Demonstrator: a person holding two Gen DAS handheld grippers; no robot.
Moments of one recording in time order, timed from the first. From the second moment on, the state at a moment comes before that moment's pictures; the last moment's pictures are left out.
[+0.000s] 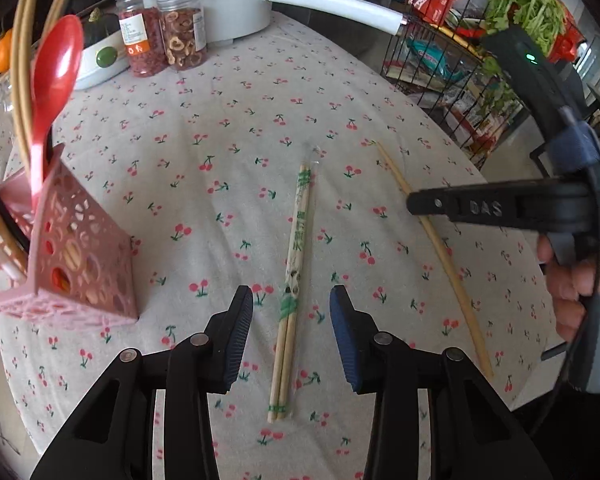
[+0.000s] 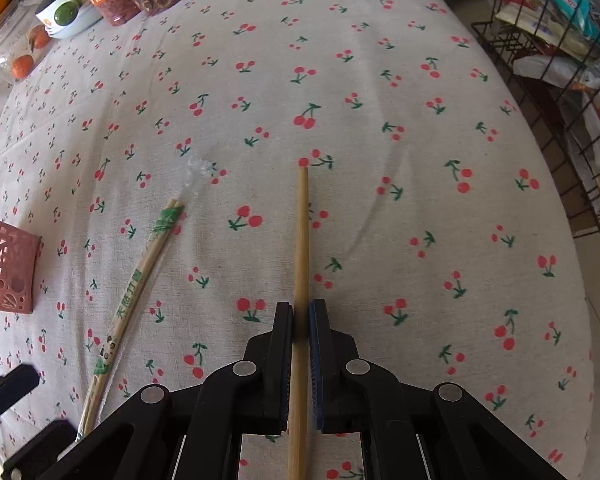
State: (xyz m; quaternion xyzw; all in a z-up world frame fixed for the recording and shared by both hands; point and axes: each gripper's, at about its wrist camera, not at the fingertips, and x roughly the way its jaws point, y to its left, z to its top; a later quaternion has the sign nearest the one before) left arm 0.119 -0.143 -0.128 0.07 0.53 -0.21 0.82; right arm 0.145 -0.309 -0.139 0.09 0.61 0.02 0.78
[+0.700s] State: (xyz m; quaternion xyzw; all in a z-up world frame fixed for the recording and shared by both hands) left arm 0.137 -0.145 -0.142 0.08 0.55 -0.14 0.82; right arm 0.144 -0.320 -0.128 0.11 0.59 0.04 0.80
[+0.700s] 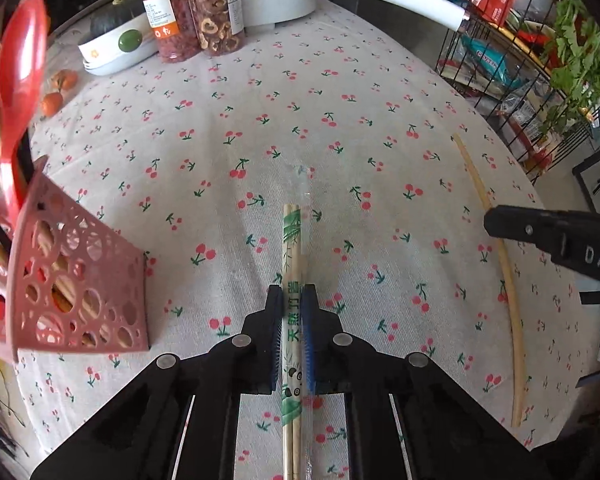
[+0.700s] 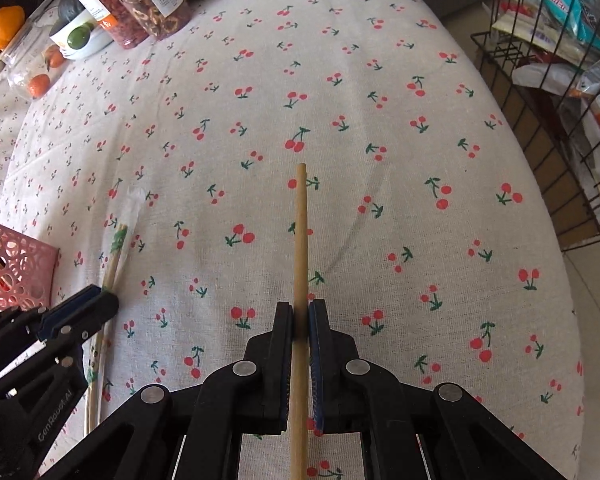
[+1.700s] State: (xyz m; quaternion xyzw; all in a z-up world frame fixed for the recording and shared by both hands) left arm 0.012 0.002 0.031 -0.06 0.35 -0.20 0.92; right arm 0.081 -0.268 0.001 0.14 0.40 0.11 0.90
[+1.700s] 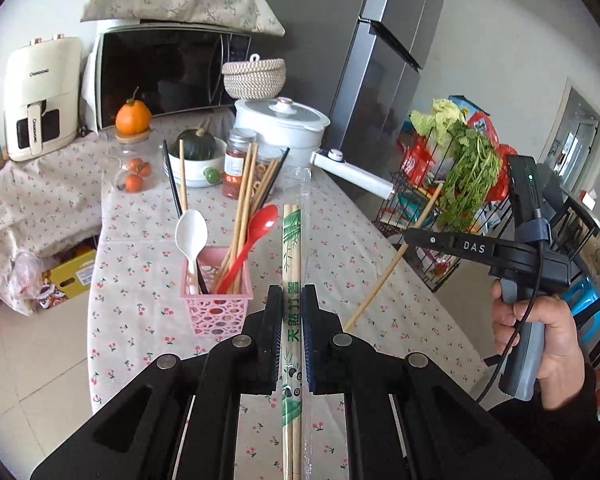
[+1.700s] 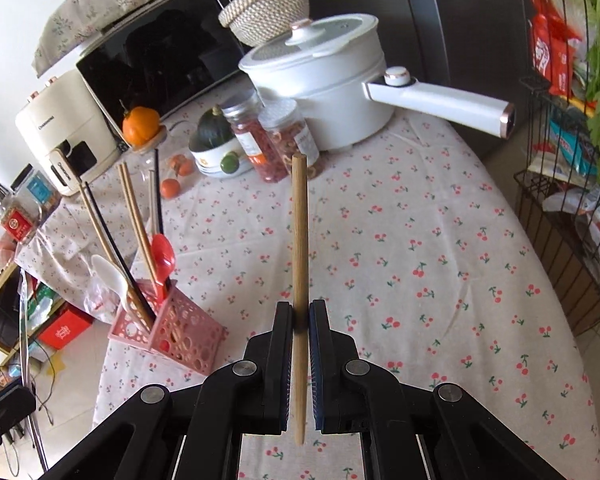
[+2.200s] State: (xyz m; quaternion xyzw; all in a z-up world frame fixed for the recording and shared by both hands) left arm 0.069 0.032 0.041 -0.11 0.18 -0.15 0.96; right arm 0.081 -0.244 0.031 0.15 0.34 0.13 0.92
